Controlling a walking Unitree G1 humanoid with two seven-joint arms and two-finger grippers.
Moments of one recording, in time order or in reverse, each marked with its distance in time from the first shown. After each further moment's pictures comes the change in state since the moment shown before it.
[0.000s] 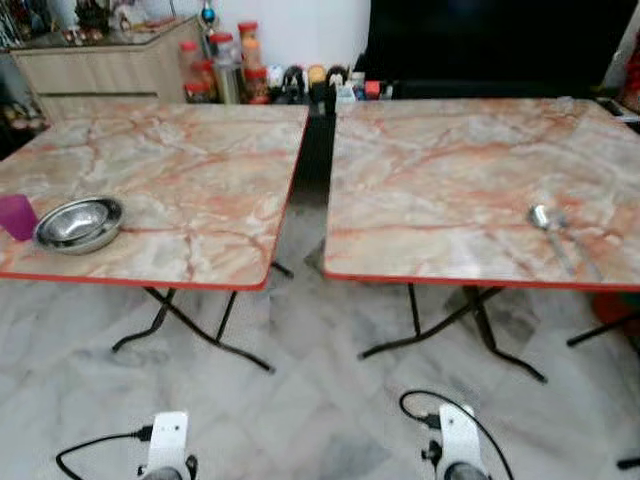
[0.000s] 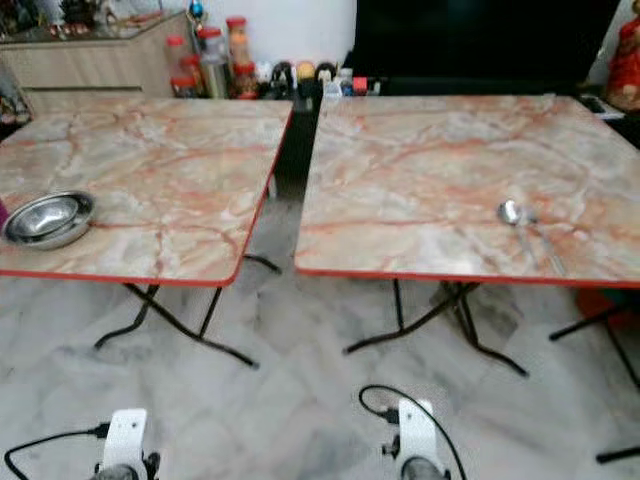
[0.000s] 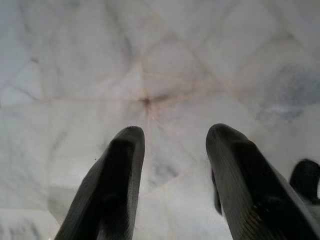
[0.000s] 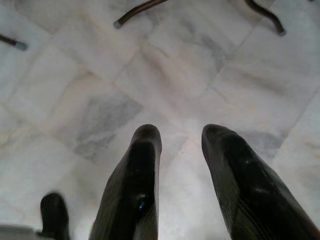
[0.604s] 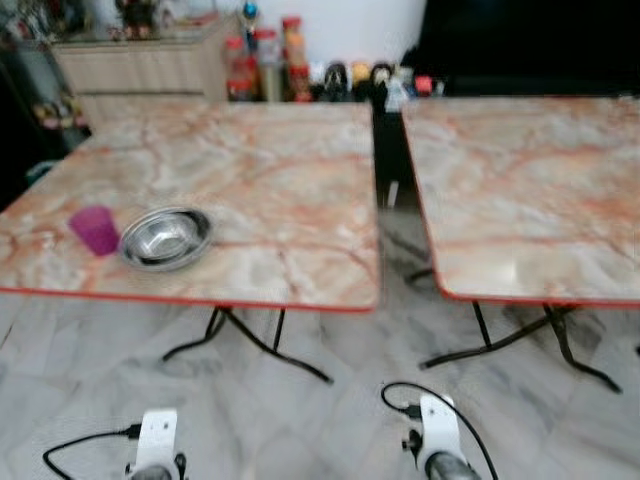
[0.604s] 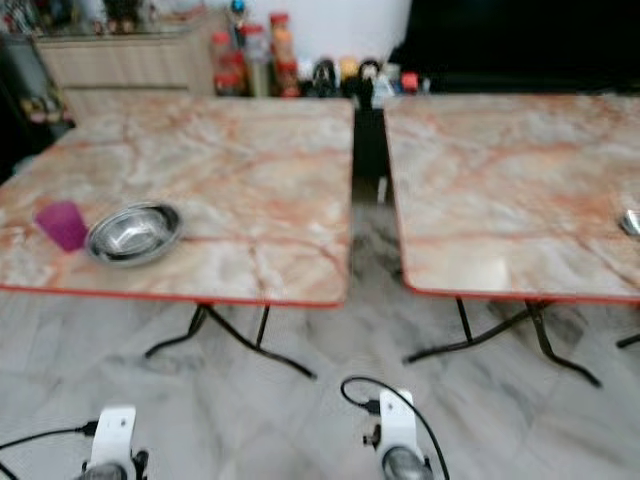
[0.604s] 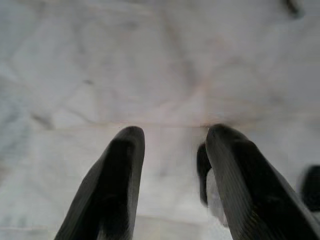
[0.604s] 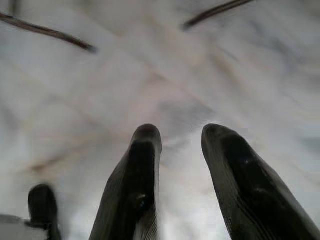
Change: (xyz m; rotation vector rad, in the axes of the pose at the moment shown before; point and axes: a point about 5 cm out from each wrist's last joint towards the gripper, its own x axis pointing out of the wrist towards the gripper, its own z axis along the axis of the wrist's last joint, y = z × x) left arm 0.000 -0.010 0.003 -0.003 -0.005 -0.024; right arm 0.000 -0.004 -0.004 -0.006 0.016 -0.011
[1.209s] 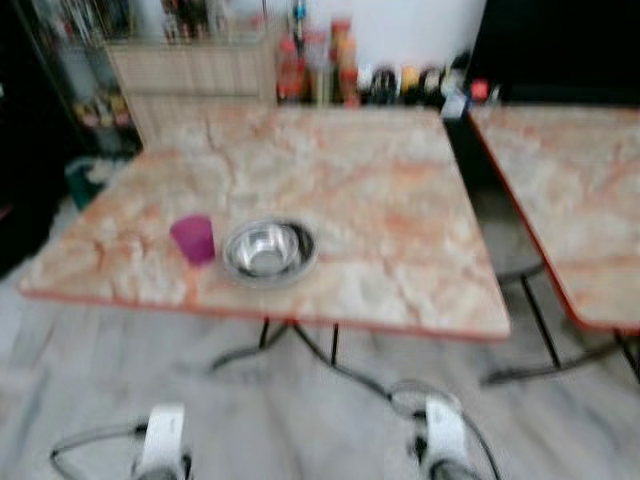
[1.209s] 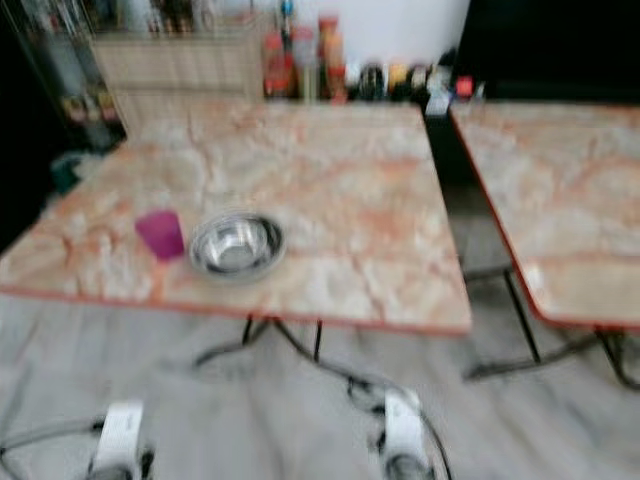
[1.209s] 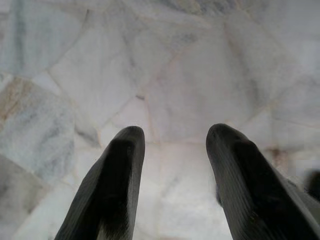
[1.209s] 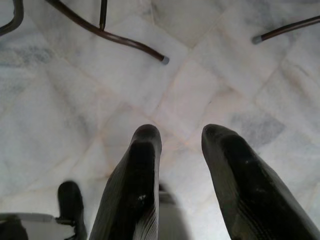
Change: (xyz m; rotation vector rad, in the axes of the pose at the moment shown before) left arm 0.000 0.011 0.001 0.019 -0.012 0.026; right arm -0.001 0.019 0.005 0.022 -0.018 0.043
